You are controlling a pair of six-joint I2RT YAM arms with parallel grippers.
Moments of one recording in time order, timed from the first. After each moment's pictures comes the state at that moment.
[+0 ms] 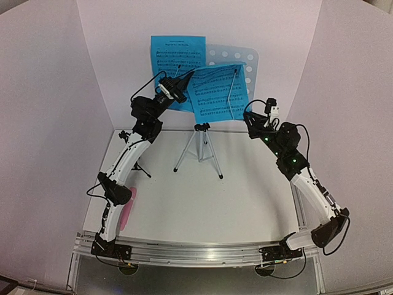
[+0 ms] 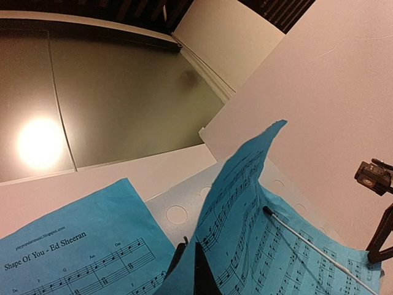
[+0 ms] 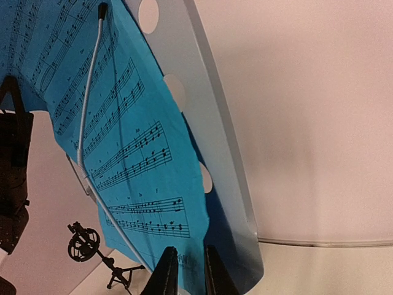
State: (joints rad) left arm -0.64 2.29 2.70 0.45 0.43 0.30; right arm 0.47 1.38 1.47 0.01 -0.06 0.35
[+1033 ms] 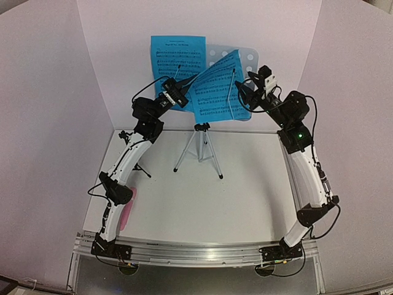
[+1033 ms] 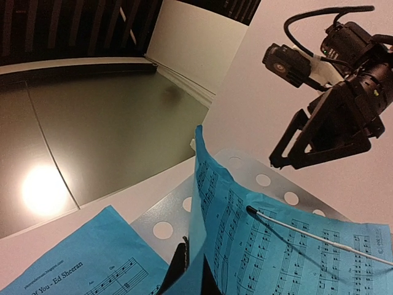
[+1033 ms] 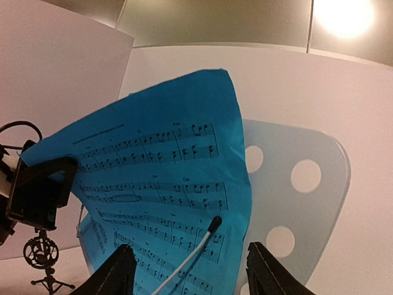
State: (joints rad) left arm -0.64 2.31 2.72 0.48 0.54 0.50; right arm 0.47 1.69 2.21 -0.19 -0.24 -0.19
